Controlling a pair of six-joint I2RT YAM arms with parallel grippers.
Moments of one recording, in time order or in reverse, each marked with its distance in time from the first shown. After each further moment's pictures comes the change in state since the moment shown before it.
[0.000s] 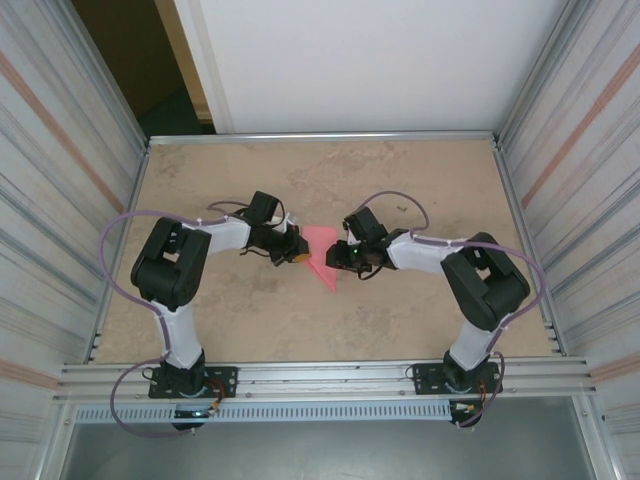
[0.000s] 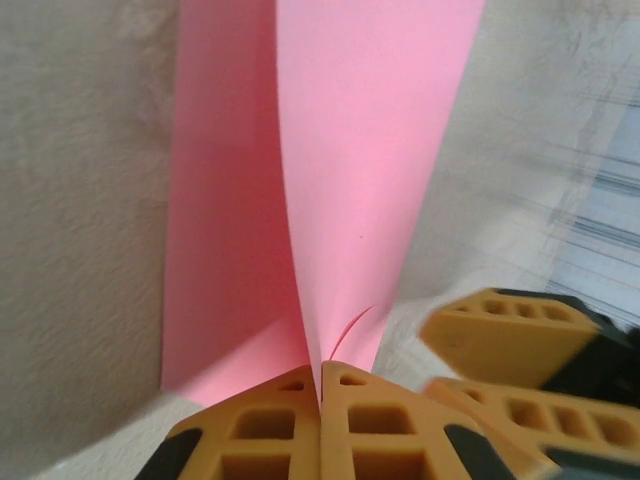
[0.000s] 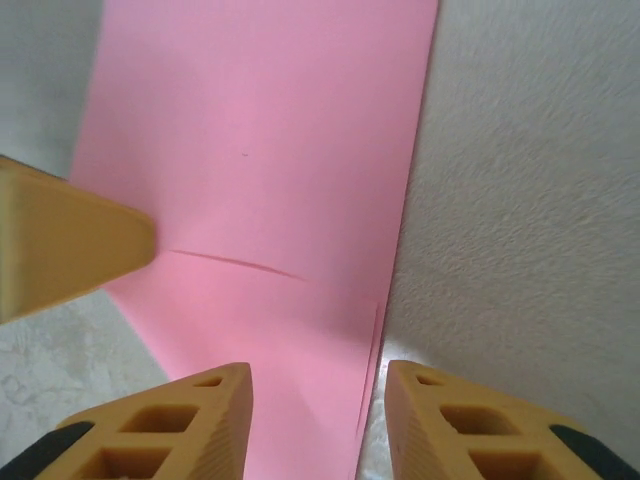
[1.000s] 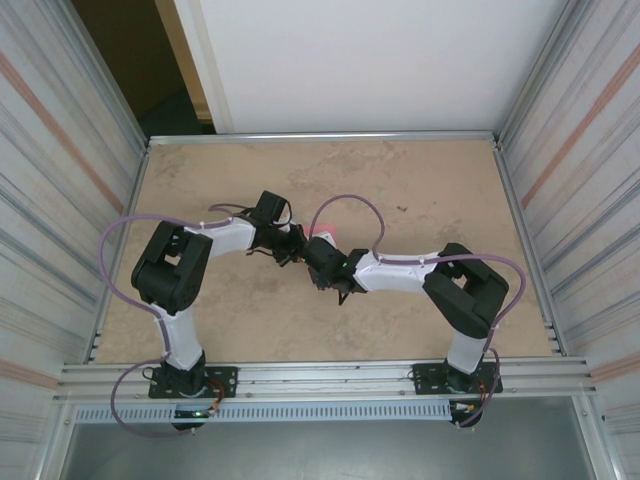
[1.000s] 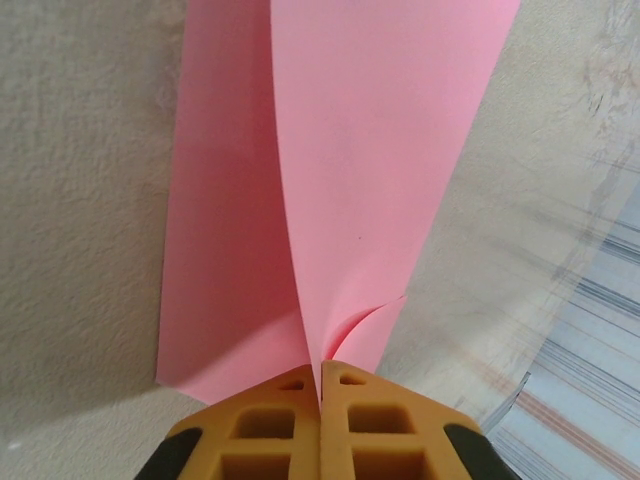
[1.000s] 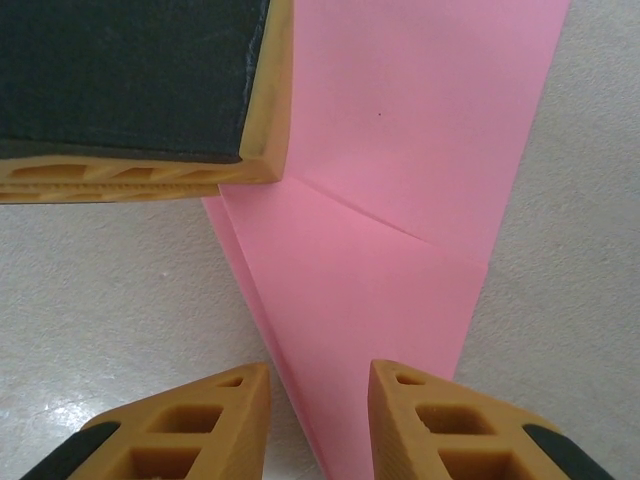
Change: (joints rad) left arm -0.052 -0.019 0.015 -0.005 -0.114 -0.175; right arm 0.322 0.081 0.103 -0.118 0.577 -0.219
